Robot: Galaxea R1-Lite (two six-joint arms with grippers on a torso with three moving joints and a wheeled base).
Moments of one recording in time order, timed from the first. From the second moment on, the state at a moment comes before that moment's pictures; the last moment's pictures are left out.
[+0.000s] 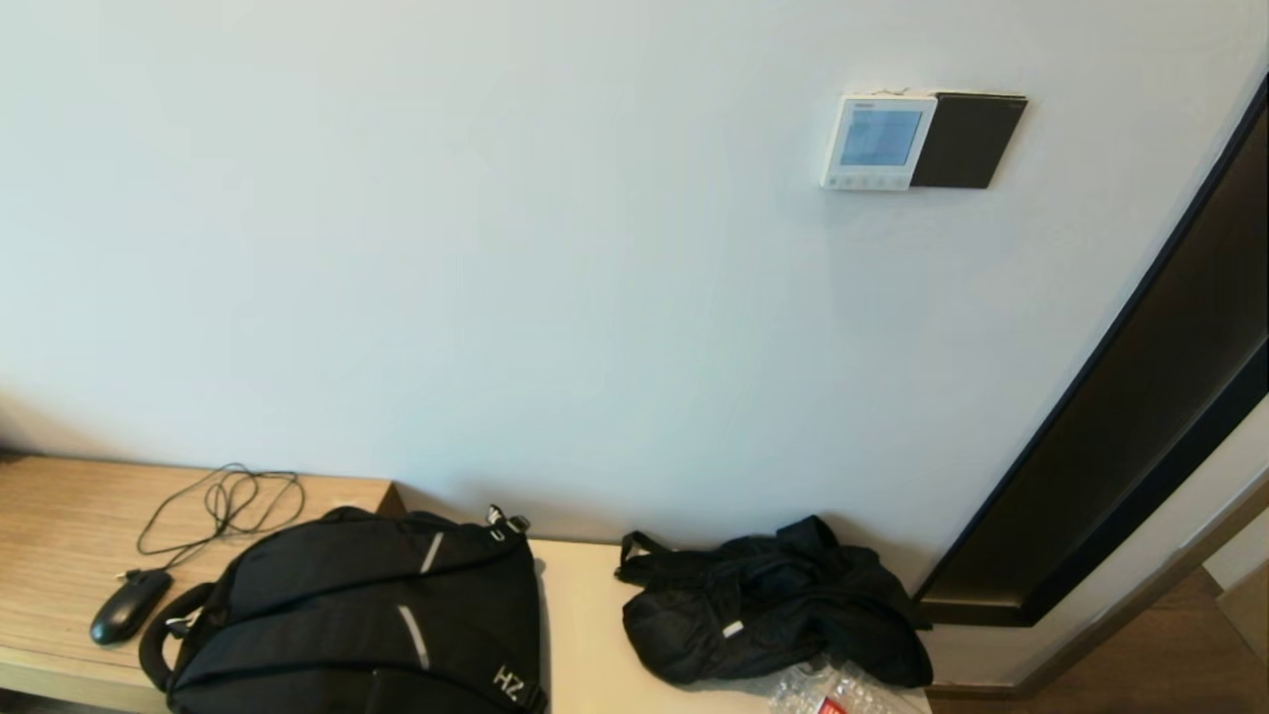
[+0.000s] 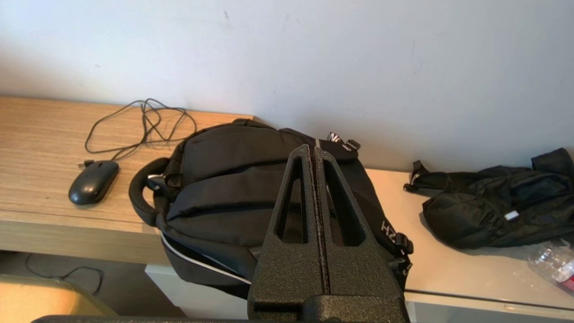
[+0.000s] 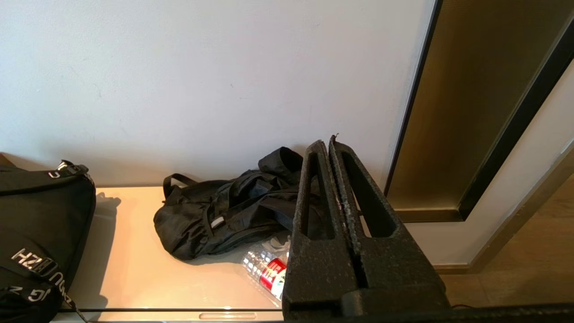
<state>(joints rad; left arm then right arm) 0.00 0.00 -0.02 0.04 0.00 -0.01 -0.02 0.00 0.00 0.00 0.01 -0.01</state>
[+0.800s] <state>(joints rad) 0.00 0.00 -0.02 0.04 0.00 -0.01 -0.02 0.01 0.00 0.00 0.01 -0.01</state>
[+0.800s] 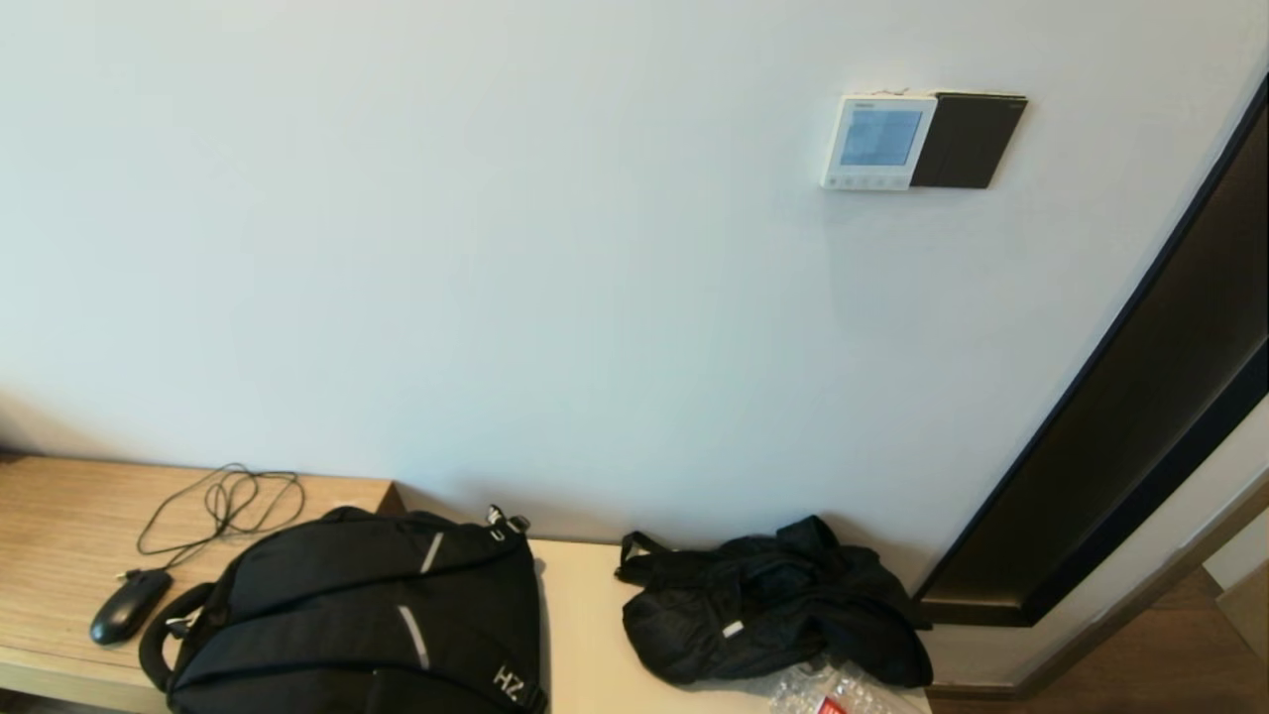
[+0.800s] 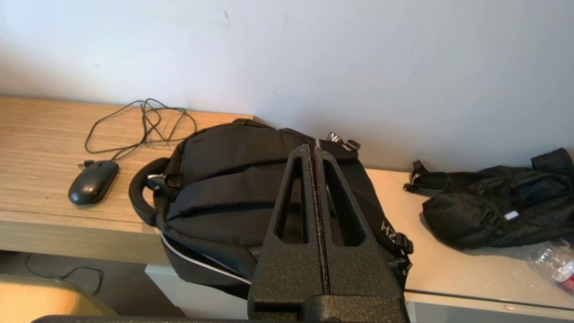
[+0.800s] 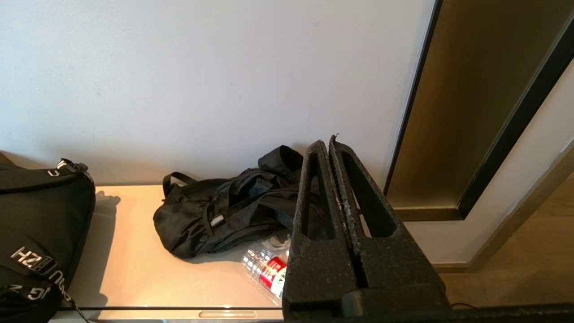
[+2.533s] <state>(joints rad) 0.00 0.00 -0.02 0.04 0.00 -0.01 -0.04 0.75 -0.71 -0.02 -0.03 -0.08</state>
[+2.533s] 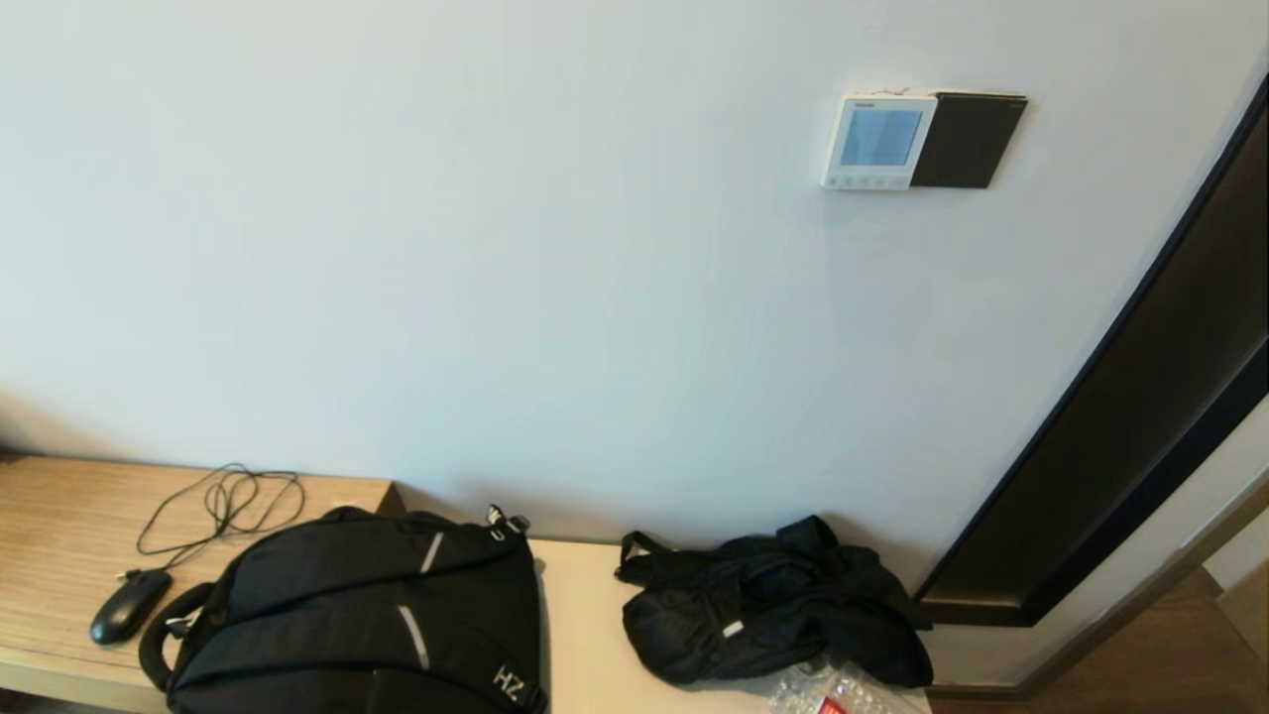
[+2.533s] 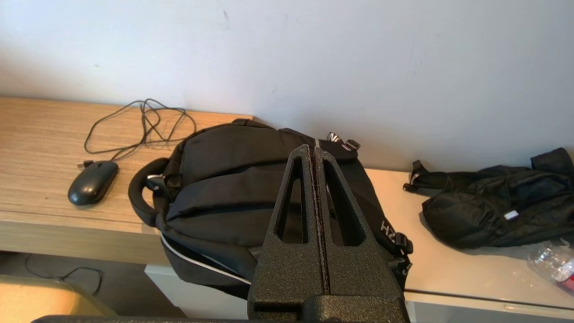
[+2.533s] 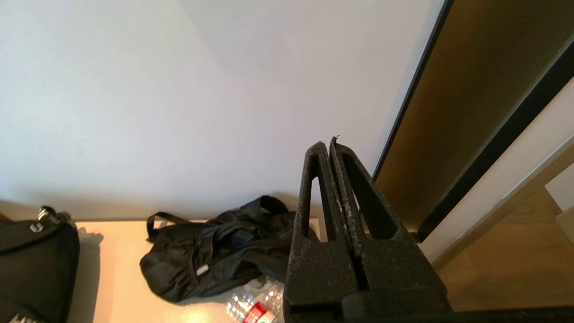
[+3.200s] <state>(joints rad) 0.00 0.00 -0.02 0.04 0.00 -0.01 0.16 1.49 -1.17 -0.35 -0.42 -0.08</state>
